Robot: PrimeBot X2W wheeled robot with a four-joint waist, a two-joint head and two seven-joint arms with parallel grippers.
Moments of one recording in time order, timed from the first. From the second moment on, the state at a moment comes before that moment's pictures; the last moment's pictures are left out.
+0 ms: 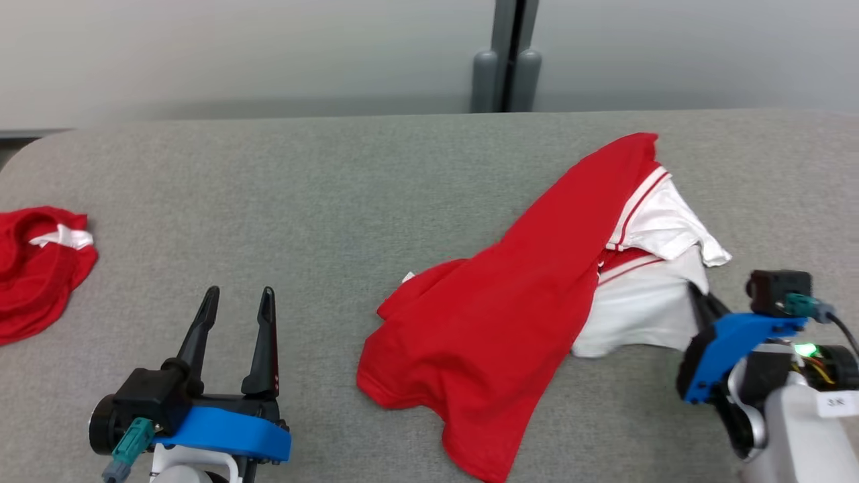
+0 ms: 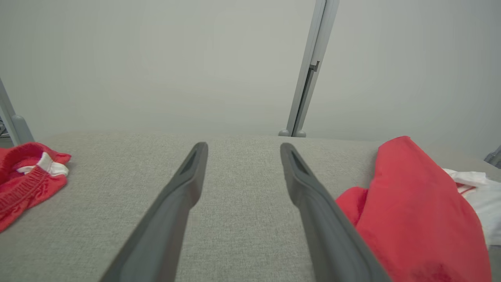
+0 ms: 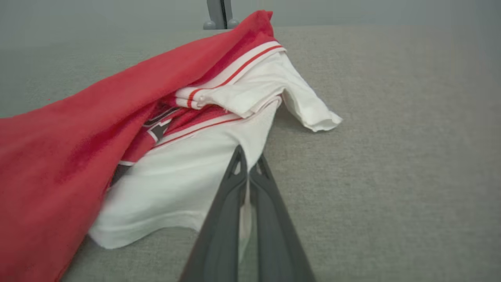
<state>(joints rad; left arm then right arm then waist) -0.10 0.32 -0.36 0.11 -0.49 0.11 -0.26 -0.34 -0.05 -0.17 0.45 0.06 0.13 0.20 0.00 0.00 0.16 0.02</state>
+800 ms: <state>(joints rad) -0.06 0.33 -0.37 0.09 -0.50 0.13 -0.25 -0.10 -0.05 -0.14 0.09 0.03 0.13 0.00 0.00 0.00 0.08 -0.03</state>
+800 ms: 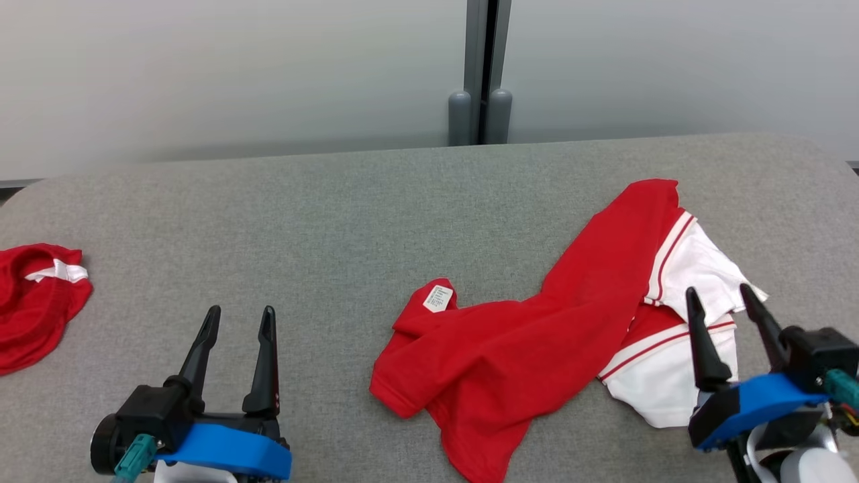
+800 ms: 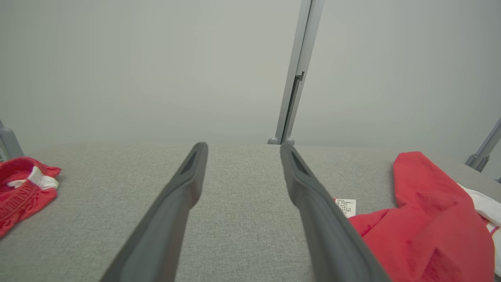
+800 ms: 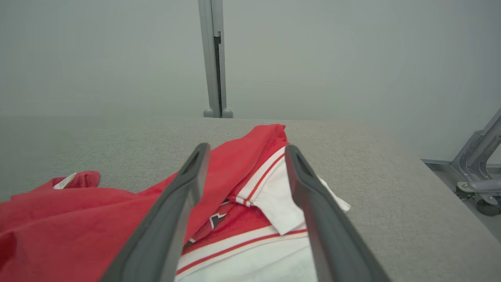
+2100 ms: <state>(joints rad) -0.15 0.19 -0.60 0.31 -0.67 -0.07 0.11 -0.09 -0.05 -0.03 0.11 0.12 0.13 -0.03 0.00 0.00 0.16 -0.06</state>
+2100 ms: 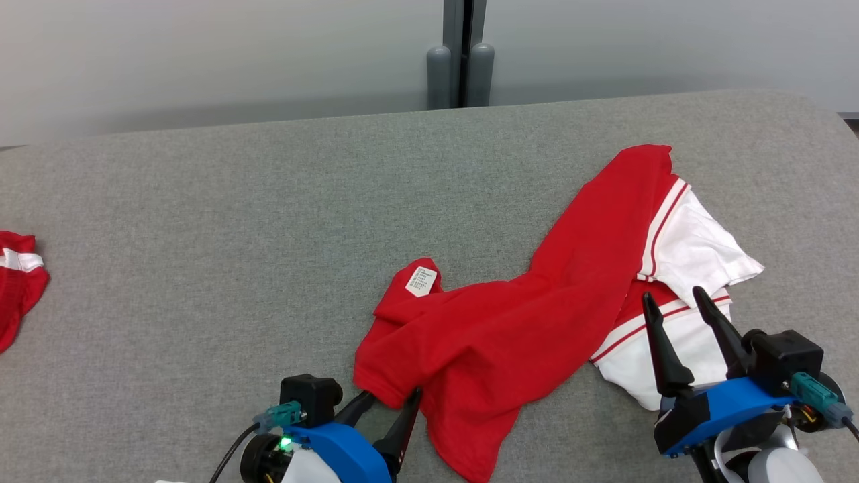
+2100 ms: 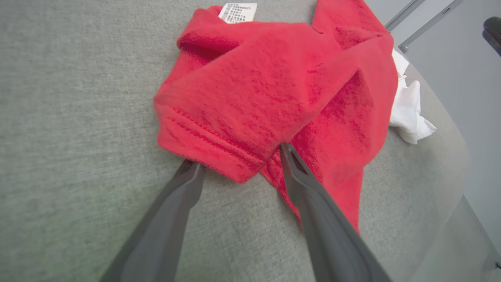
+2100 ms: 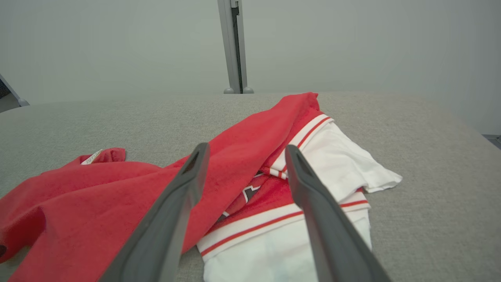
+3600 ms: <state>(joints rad) -0.43 0.31 -0.48 0.56 -0.73 -0.12 -0.15 -0.15 -0.05 0.00 0.14 0.16 0.13 -0.06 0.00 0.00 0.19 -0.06</state>
